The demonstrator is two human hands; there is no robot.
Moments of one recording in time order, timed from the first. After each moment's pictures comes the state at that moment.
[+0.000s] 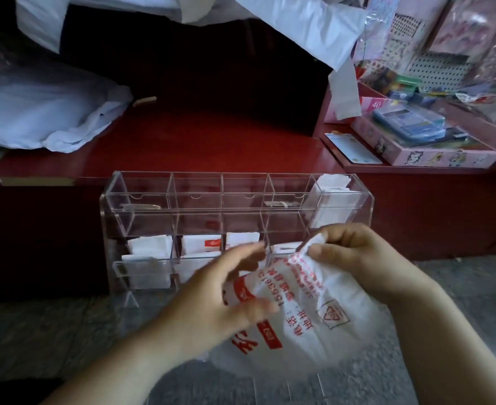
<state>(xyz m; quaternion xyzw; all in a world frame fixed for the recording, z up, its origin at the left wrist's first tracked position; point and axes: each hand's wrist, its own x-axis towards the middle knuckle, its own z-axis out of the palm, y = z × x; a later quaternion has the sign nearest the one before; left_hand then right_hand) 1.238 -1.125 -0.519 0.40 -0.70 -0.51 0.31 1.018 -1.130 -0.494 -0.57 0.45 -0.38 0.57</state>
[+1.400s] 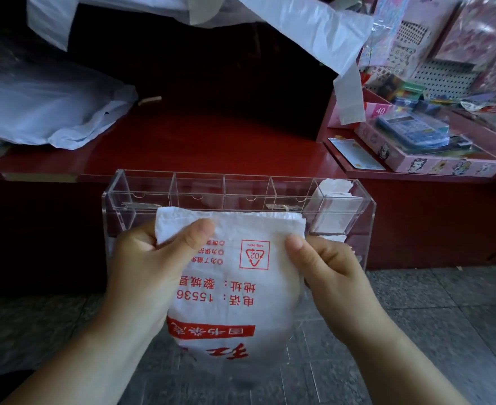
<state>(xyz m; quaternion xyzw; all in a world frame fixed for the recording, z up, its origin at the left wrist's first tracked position) 1.243 -1.122 -0.489 0.44 -0.46 -0.47 0.61 1.075 -1.108 -0.494 -0.57 0.44 -0.52 0.46</state>
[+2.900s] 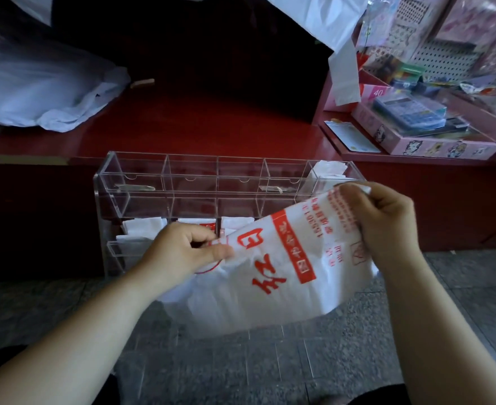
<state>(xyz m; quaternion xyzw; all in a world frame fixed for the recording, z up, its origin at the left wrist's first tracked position) 1.238 -1.158 -0.536 0.48 -0.68 -0.41 0.37 1.001 -1.140 -0.498 -0.53 0.59 -0.58 0.19</state>
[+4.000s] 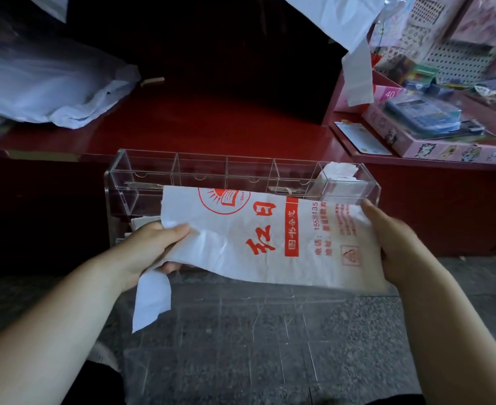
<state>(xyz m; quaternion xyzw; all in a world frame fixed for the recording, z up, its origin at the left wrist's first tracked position) 1.276 -1.174 -0.545 0.53 -0.44 -0.63 0.35 0.981 -1.149 -0.517 -0.28 0.62 -0.51 0.52</state>
